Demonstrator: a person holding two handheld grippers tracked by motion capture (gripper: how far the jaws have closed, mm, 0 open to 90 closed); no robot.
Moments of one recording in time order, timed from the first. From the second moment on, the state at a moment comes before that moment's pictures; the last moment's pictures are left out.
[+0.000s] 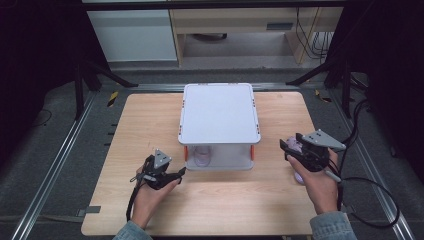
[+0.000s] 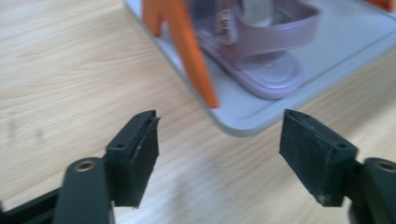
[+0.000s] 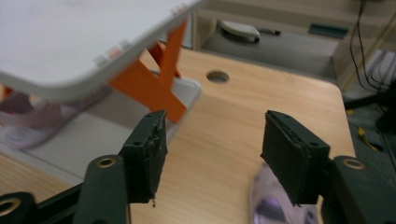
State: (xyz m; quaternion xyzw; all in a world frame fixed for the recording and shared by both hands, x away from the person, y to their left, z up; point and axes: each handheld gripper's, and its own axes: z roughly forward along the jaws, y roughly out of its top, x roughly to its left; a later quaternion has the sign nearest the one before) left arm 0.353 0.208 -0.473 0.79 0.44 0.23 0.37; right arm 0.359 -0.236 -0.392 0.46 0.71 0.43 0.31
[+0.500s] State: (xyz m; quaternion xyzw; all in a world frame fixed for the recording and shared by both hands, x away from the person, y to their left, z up) left arm 0.360 0.238 -0.473 0.76 0.47 0.24 0.38; right arm 0.338 -0.264 -0.450 0.51 0.72 0.37 0.30
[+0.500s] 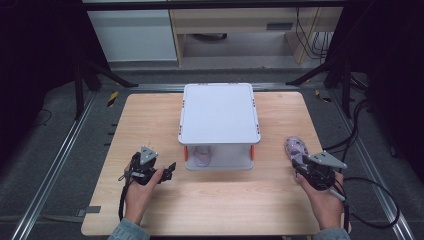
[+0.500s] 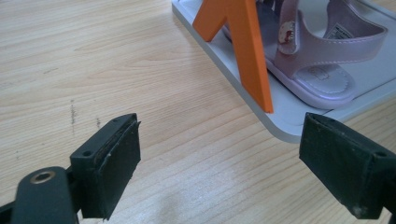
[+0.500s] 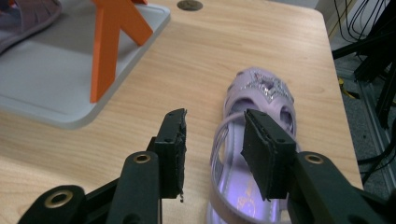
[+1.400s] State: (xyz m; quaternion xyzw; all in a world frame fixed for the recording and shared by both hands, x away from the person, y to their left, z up) left arm 0.361 0.244 -0.473 0.75 0.48 0.24 0.38; right arm 0.338 -0.268 -0.460 0.51 0.73 0.37 0.28
